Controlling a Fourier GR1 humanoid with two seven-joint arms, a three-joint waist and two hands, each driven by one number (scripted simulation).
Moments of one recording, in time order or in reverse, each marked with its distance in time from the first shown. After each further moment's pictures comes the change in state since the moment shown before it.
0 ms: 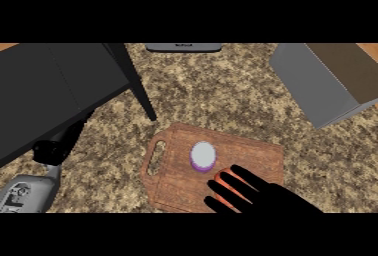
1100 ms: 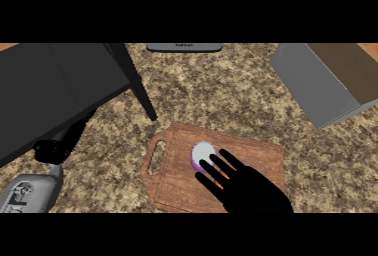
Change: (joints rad) left arm -0.005 -0.047 0.047 0.003 -0.046 -0.061 -0.005; right arm 0.020 0.153 0.071 0.263 0.346 -0.118 -0.101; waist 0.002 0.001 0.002
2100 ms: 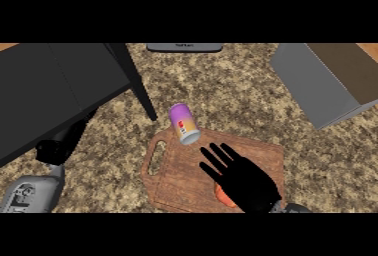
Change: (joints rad) left arm 0.009 -0.038 0.034 -0.017 -0.045 -0.022 0.022; right arm 0.046 0.075 -0.041 0.244 0.161 -0.144 -0.145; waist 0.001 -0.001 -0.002
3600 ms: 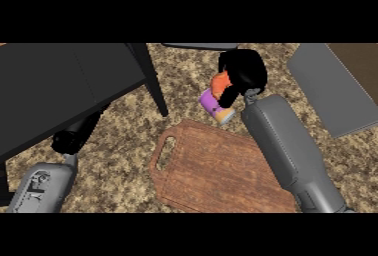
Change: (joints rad) left arm -0.087 -0.040 -0.023 0.045 -0.026 -0.032 -0.016; right arm -0.620 0.304 -0.603 0.742 0.013 -0.363 0.265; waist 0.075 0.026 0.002
